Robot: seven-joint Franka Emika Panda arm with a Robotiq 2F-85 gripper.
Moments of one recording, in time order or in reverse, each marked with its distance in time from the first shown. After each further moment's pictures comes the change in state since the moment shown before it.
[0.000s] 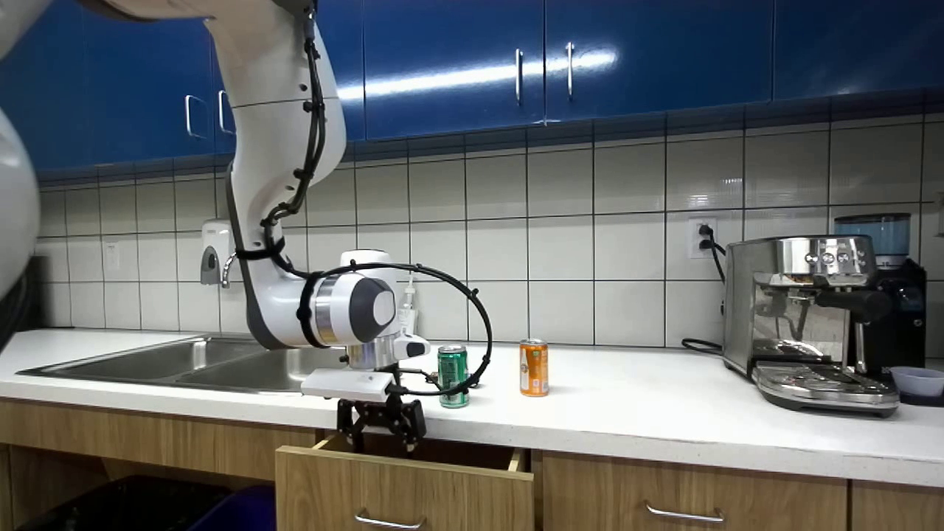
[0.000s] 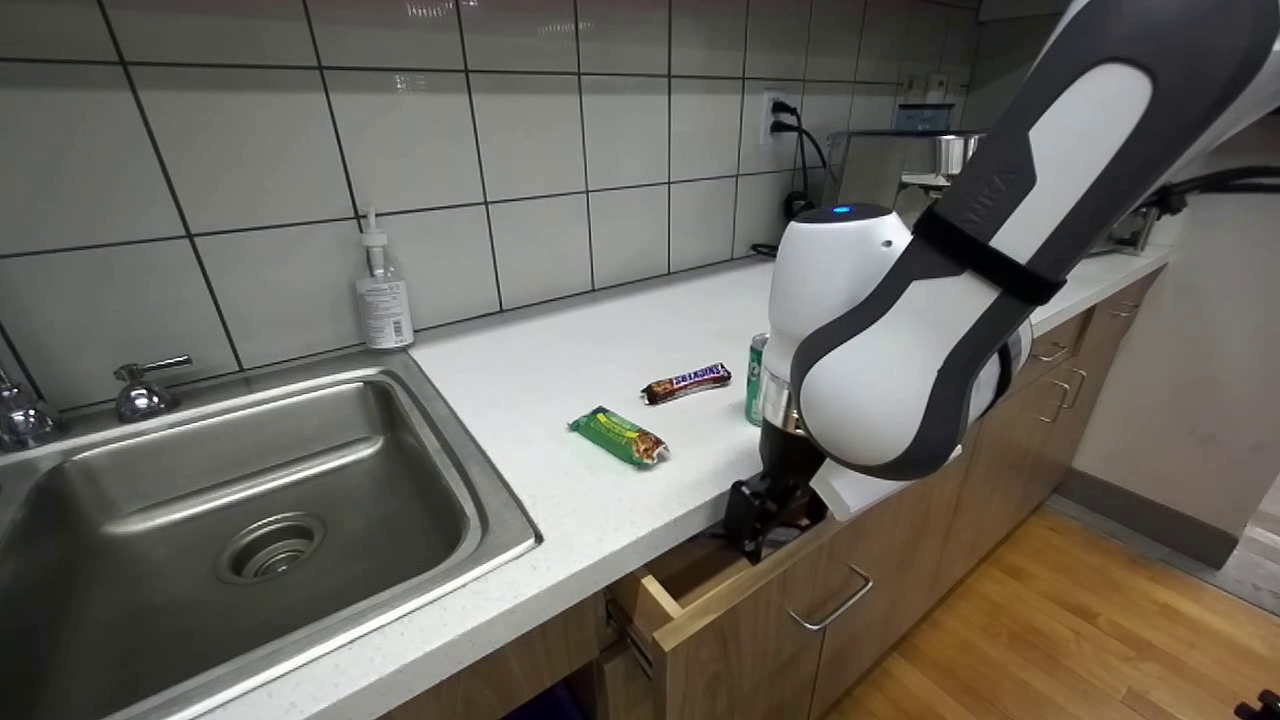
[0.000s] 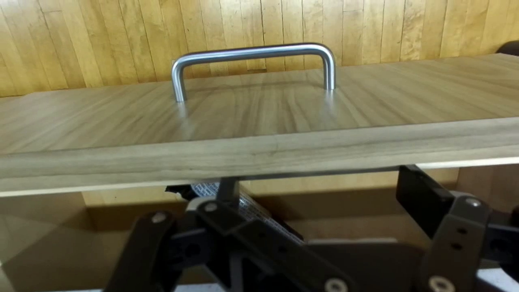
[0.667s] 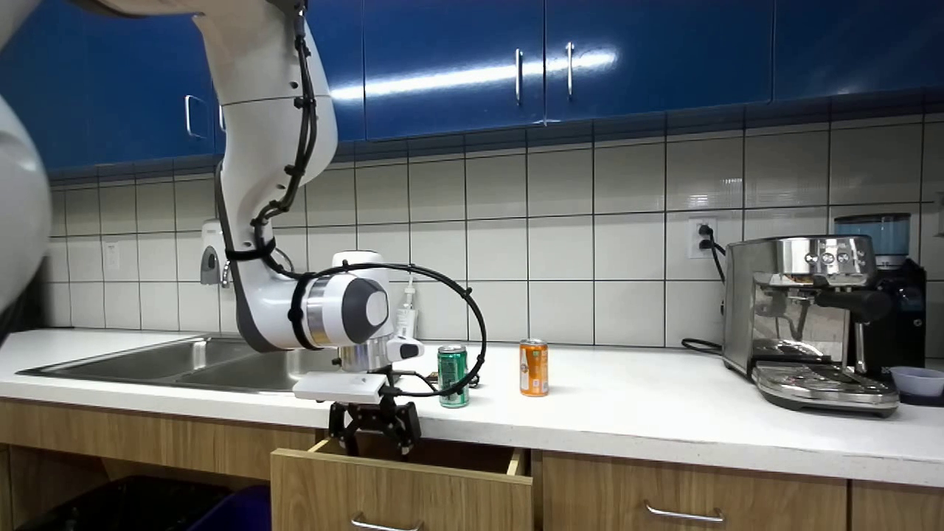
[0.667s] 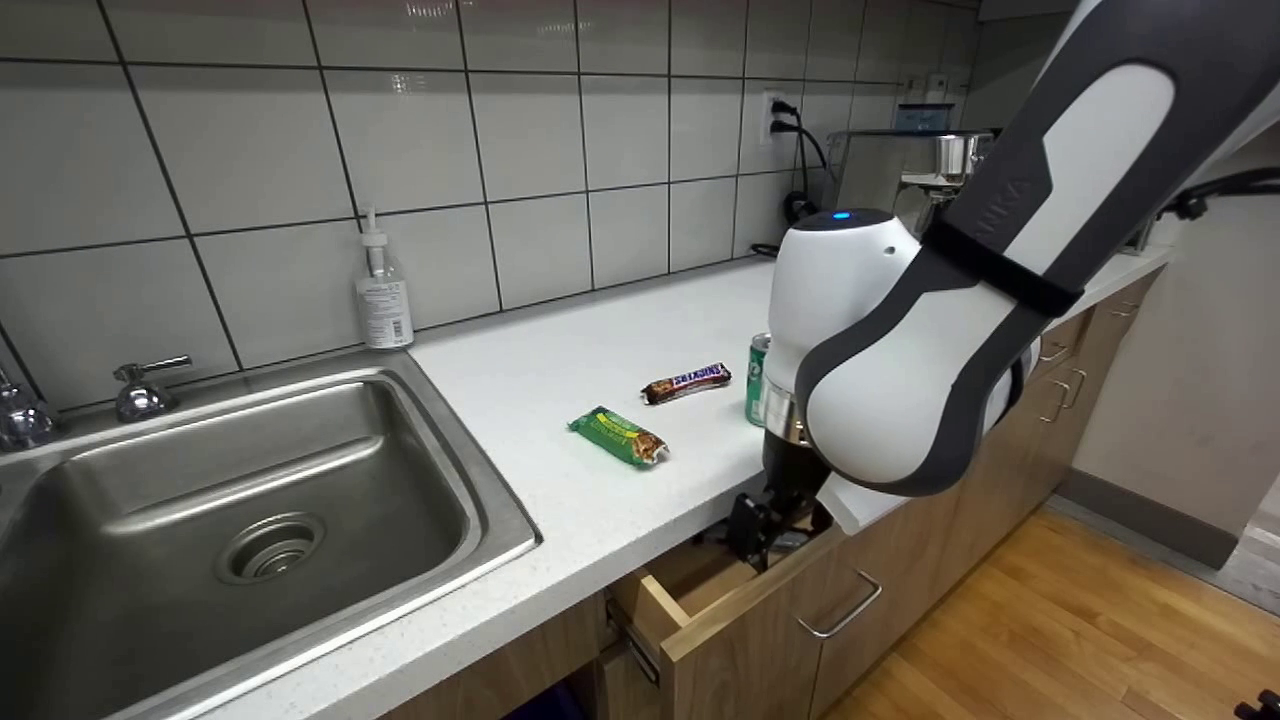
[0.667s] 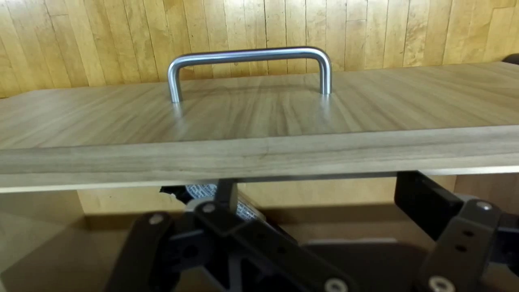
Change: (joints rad) arm 0.046 -0.010 -0.030 -0.026 -0.003 0.000 0.003
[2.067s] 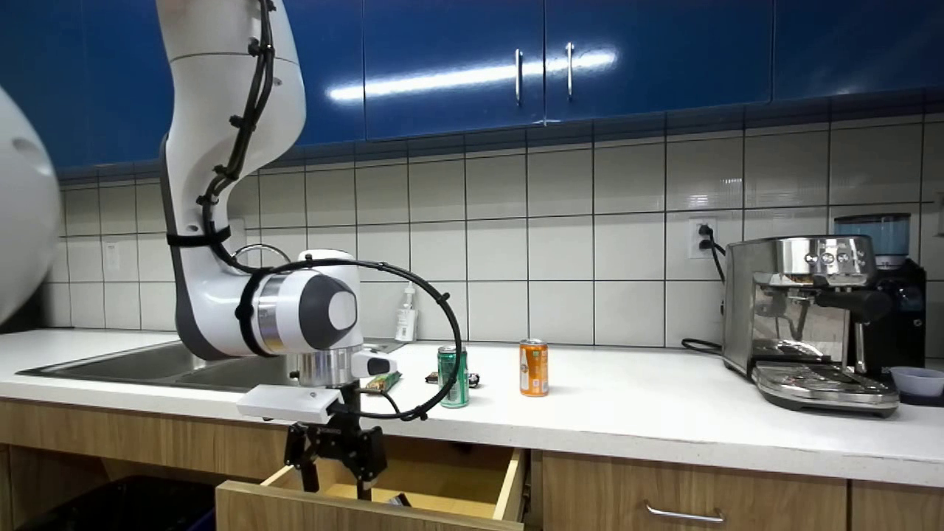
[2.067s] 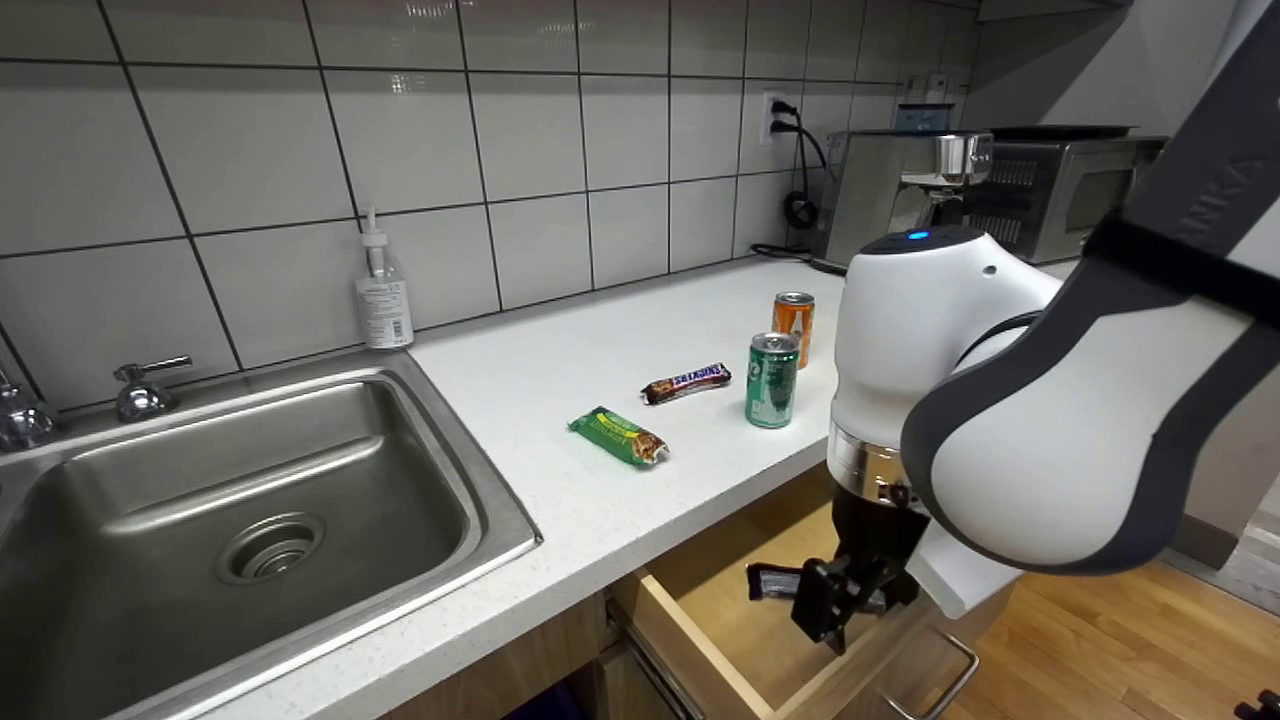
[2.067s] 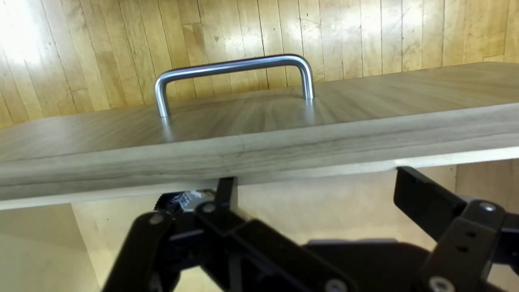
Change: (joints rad) arm 0.045 -0.138 -0.003 -0.238 0.000 -0.002 0.103
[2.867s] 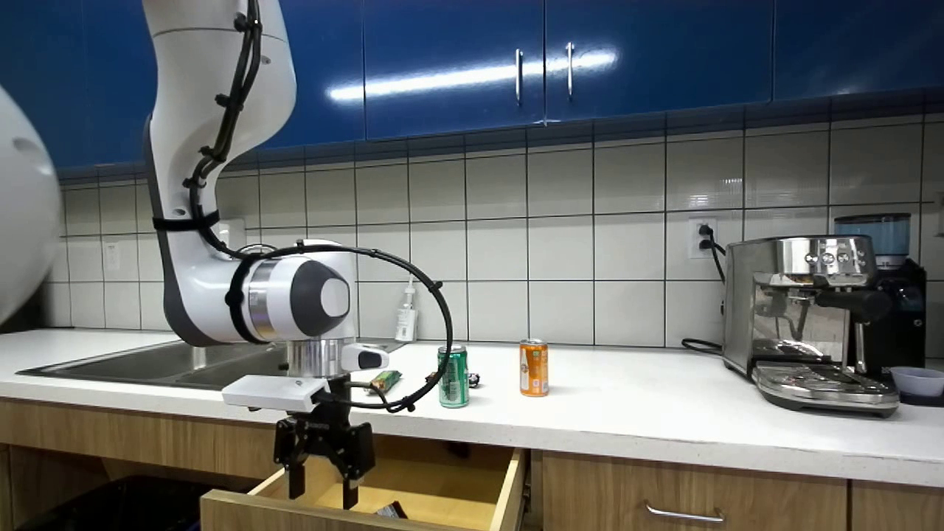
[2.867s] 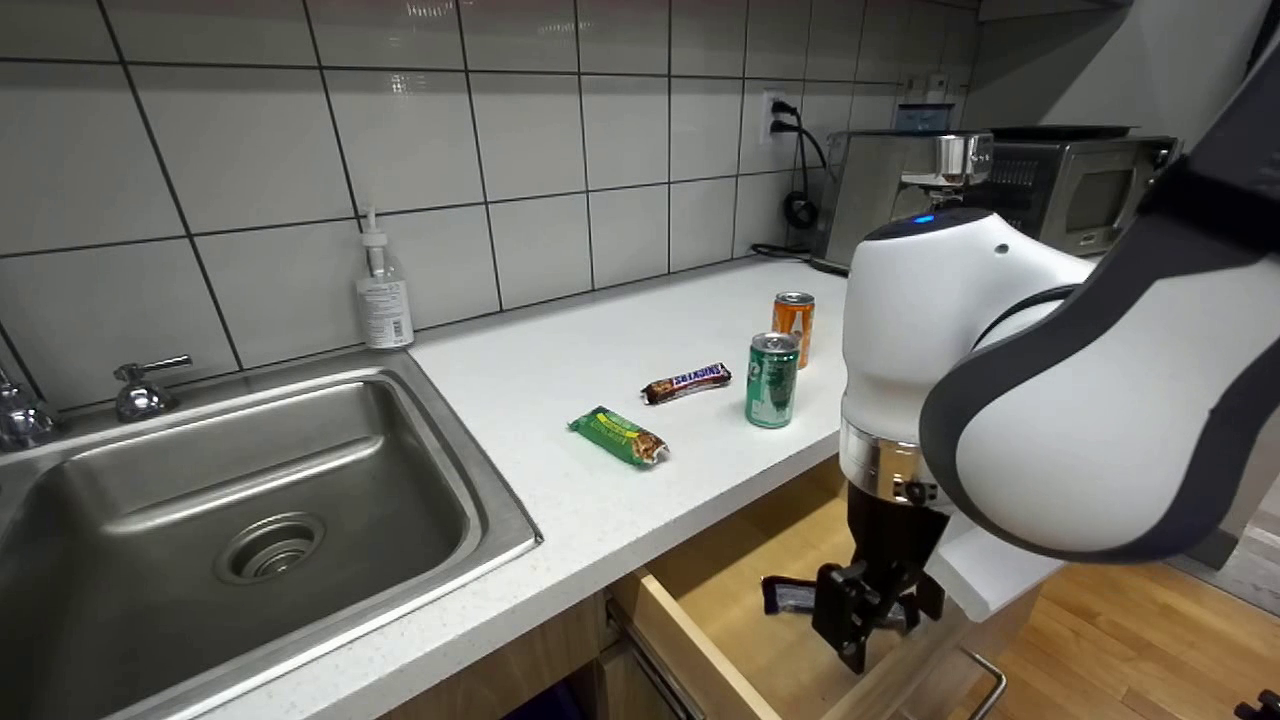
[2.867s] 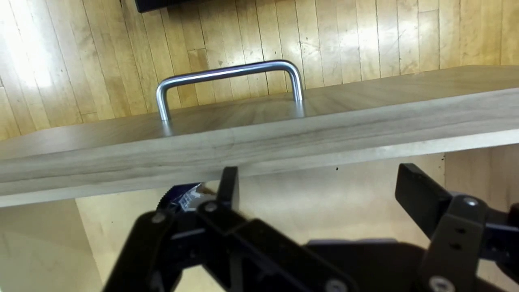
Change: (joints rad) arm 0.001 -0.062 0.014 -0.030 0.000 -0.087 0.034
